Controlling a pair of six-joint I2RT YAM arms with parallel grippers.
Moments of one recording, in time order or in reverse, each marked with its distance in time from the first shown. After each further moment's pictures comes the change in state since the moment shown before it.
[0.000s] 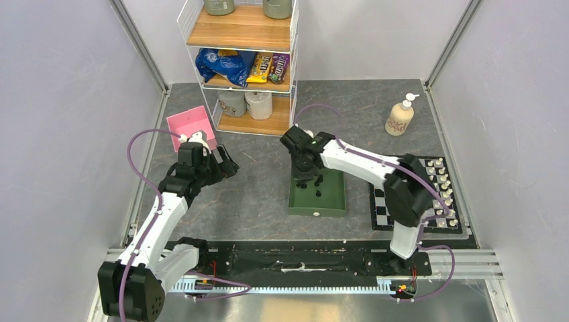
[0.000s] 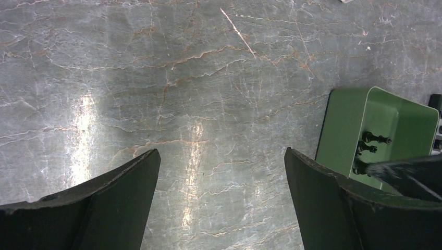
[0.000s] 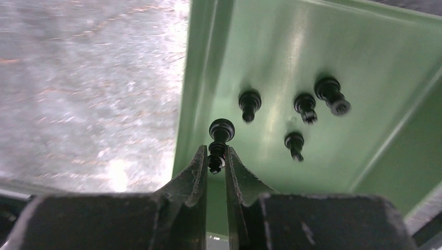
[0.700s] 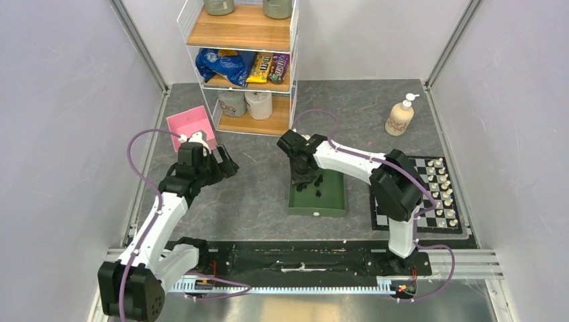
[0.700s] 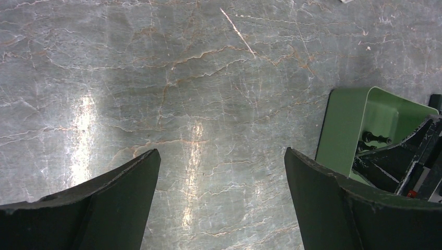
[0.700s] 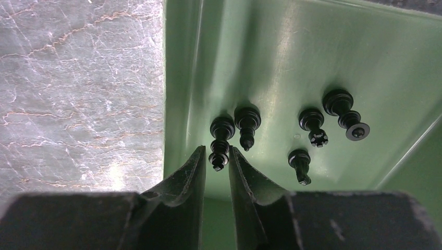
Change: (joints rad) left arm 0.000 0.000 0.000 0.000 0.000 0.000; right arm 0.000 0.047 0.003 0.011 0.007 0.023
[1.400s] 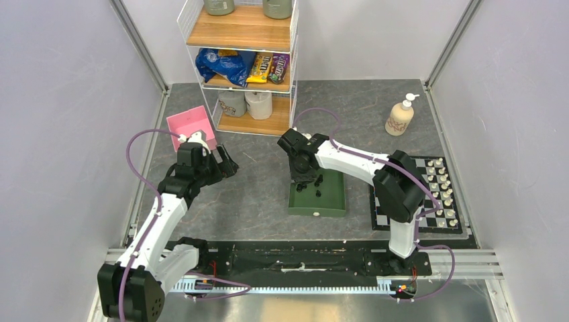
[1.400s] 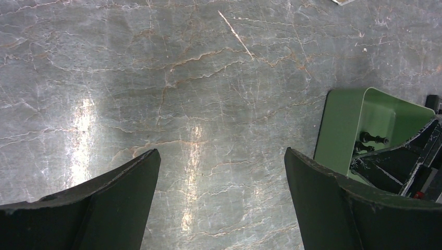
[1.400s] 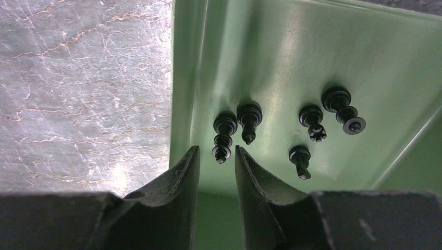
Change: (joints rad) left arm 0.000 -0.013 0.000 0.000 0.000 0.000; right arm 0.000 -0.019 0.000 0.000 0.000 0.005
